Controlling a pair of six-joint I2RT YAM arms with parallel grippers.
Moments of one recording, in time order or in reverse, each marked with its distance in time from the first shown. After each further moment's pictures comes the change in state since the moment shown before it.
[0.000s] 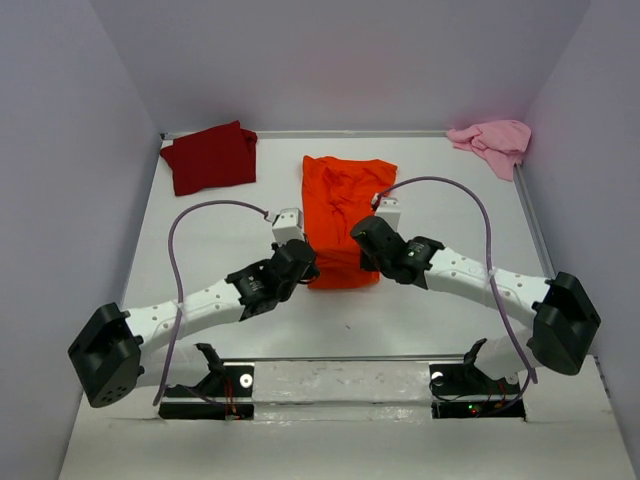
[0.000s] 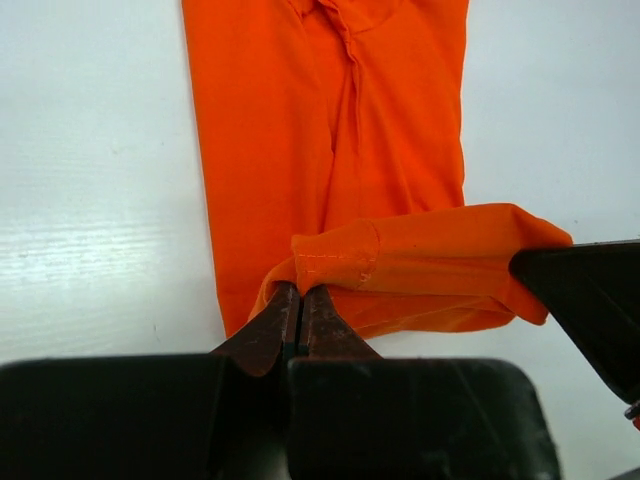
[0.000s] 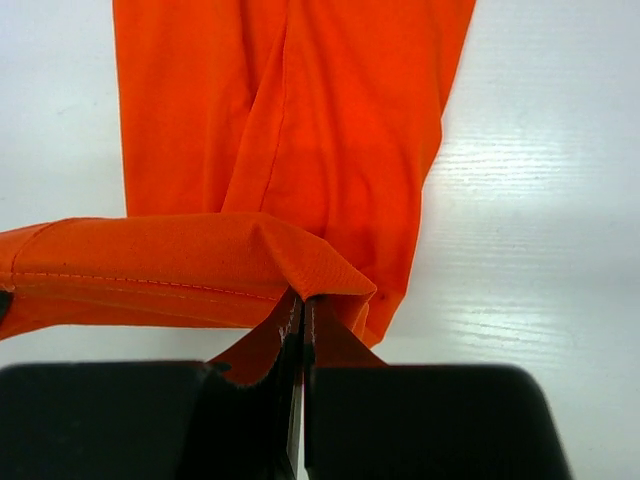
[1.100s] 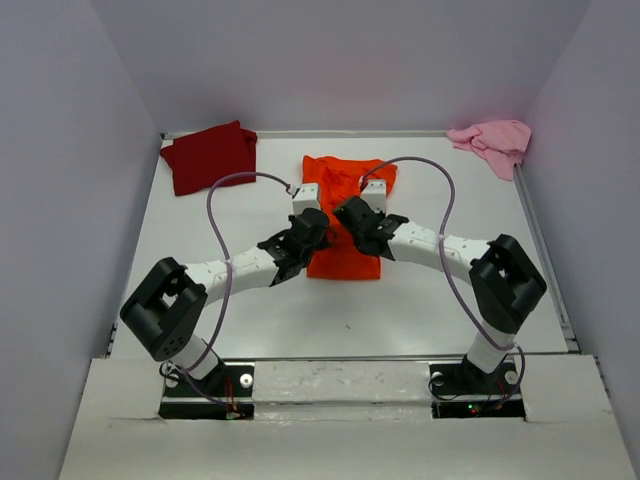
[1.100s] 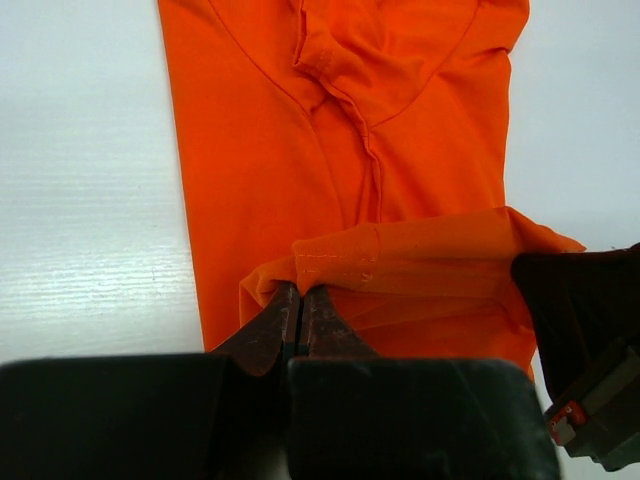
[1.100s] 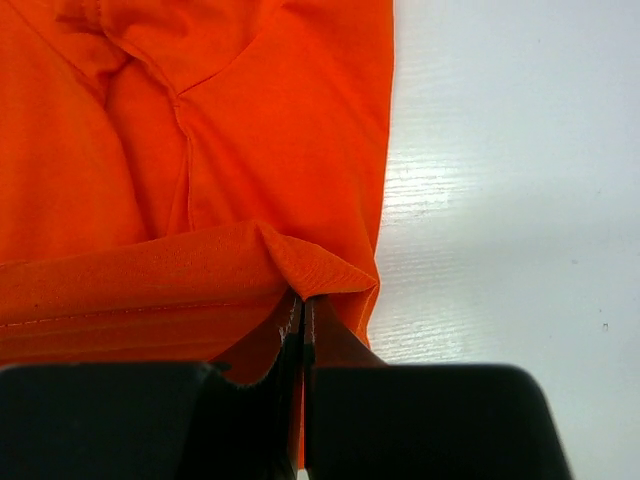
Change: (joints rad) left arm 0.160 0.379 0.182 0.222 0.072 0.192; right arm -0.101 0.340 0.192 0.069 0.200 -0.111
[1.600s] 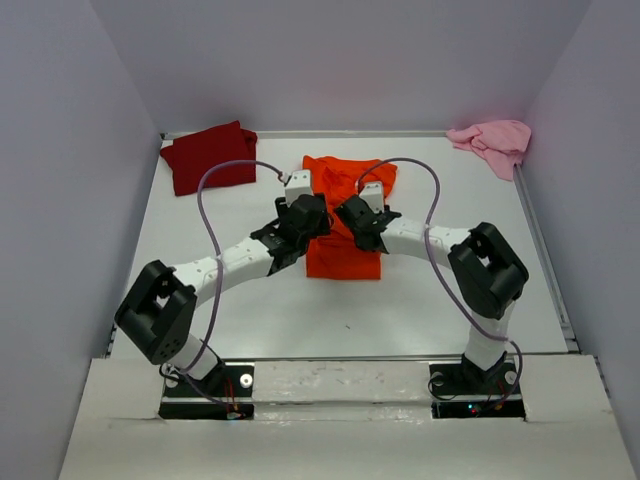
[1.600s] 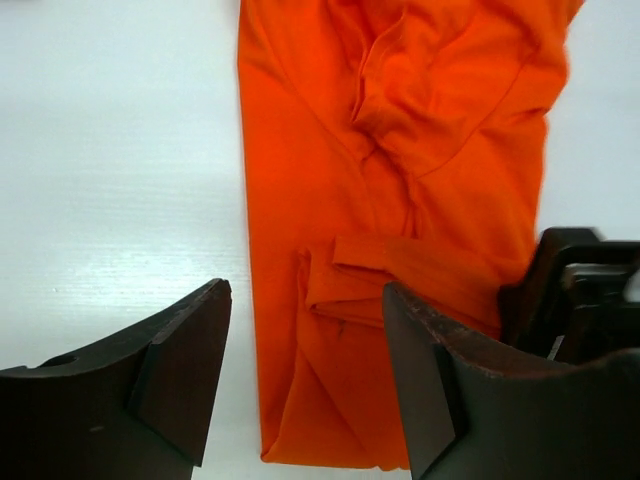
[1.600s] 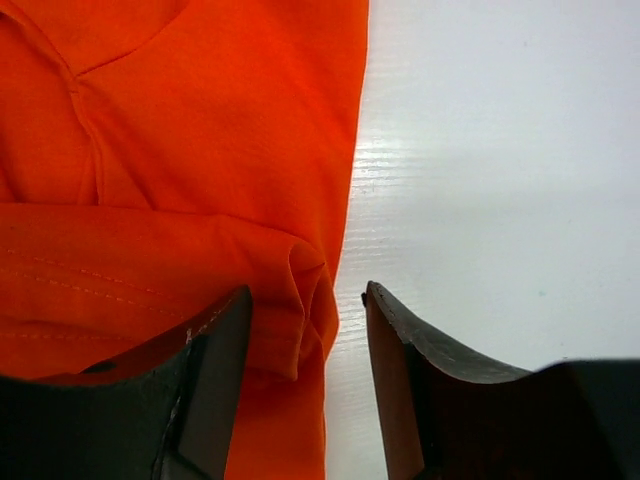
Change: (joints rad) left arm 0.036 -0.009 0.089 -0.133 -0.064 0.026; right arm -0.055 0.140 0.034 0.010 -0.004 -0.108
